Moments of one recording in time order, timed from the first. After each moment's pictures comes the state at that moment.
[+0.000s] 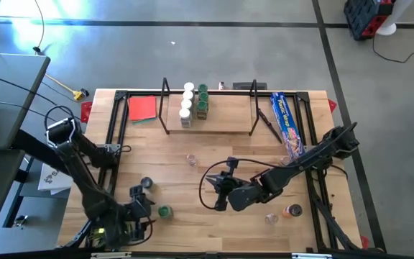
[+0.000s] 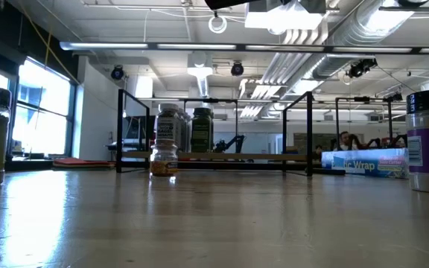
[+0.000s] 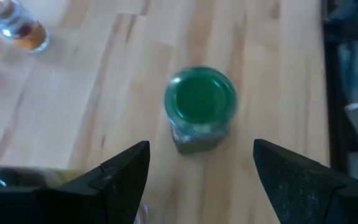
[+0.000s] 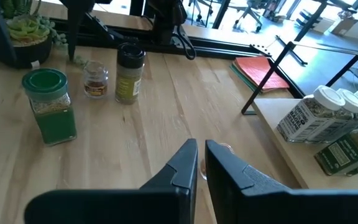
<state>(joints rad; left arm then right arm) -1.03 1.53 1.06 -0.79 -0.63 -1.09 0.49 1.76 1.33 -0.20 0.78 0.18</state>
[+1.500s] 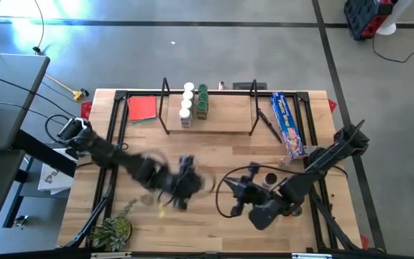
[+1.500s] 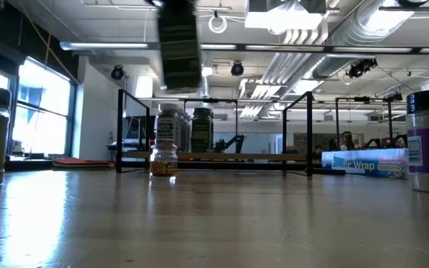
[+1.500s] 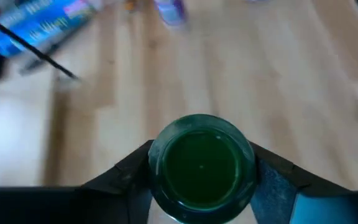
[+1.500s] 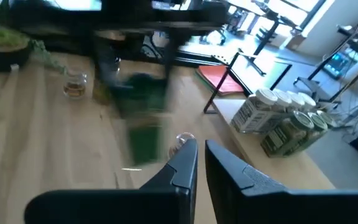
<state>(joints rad) -0.43 1.62 1.35 -0.62 -0.43 -0.05 0.66 1.66 1.33 -0.45 1.05 0.34</state>
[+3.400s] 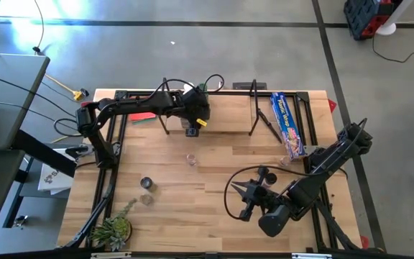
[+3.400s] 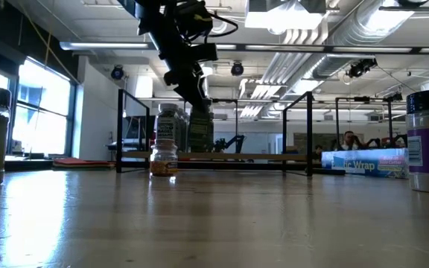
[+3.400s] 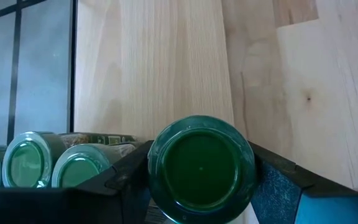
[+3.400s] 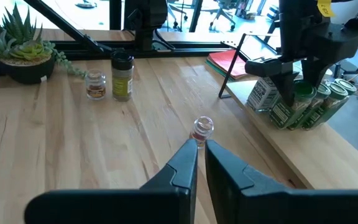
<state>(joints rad) 0.35 1.74 1.39 -0.60 -0.09 0.54 0.73 1.63 1.33 -0.59 1.04 0.61</state>
